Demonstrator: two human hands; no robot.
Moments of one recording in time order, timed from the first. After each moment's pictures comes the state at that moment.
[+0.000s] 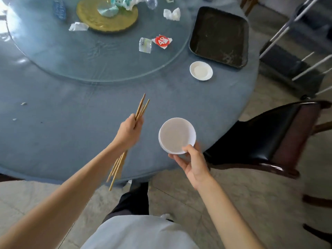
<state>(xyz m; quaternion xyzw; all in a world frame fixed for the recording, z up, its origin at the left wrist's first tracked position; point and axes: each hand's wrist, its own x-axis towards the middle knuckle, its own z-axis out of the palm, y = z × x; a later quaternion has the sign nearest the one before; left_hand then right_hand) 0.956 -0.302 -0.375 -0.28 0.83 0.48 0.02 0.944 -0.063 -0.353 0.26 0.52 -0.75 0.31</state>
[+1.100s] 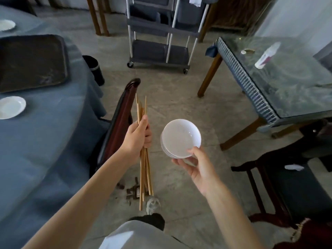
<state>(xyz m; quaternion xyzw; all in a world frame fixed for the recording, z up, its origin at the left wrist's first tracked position) 0.798 0.342 -0.269 -0.09 0.58 0.78 0.22 0.904 0.518 -0.254 0.37 0.44 -0.82 0.05</state>
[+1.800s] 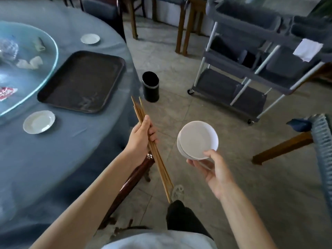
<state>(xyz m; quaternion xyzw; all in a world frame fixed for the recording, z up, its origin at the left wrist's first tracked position) 0.448 0.371 -0.272 -0.28 0.44 0.85 -0.03 0.443 0.597 -0.273 0.27 0.51 -0.78 0.25</state>
